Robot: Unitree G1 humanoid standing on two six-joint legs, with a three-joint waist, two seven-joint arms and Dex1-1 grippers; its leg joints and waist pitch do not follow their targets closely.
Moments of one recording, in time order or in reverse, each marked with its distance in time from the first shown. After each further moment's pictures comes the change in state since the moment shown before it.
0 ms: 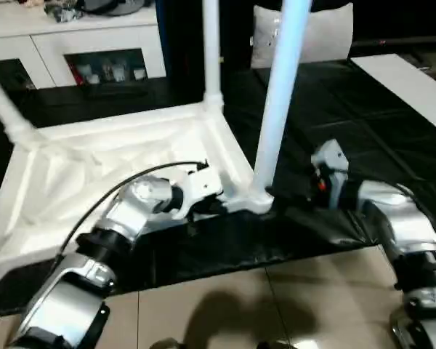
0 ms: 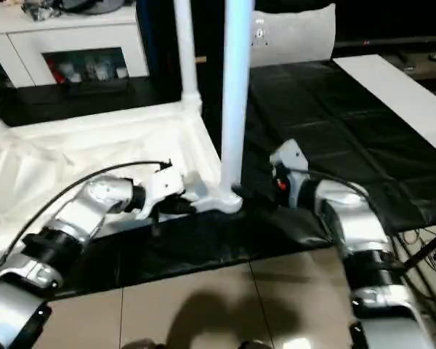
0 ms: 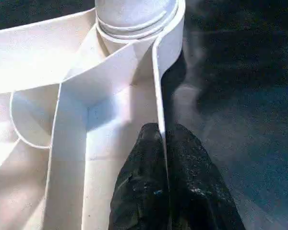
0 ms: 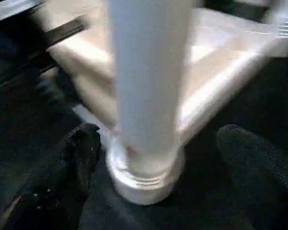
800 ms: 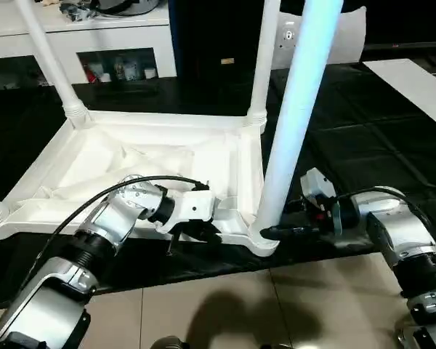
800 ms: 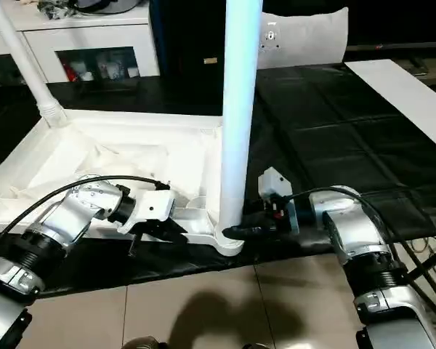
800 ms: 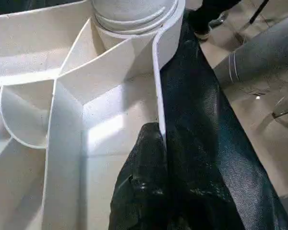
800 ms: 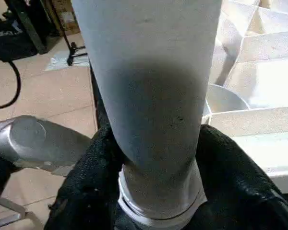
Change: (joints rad) left arm 0.034 0.077 -0.064 -0.060 -0.042 -0.121 -0.249; right arm -0.003 -0.009 0.092 0.011 0.044 -0.006 0.283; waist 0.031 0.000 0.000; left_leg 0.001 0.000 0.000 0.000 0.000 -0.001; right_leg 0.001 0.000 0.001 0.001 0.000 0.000
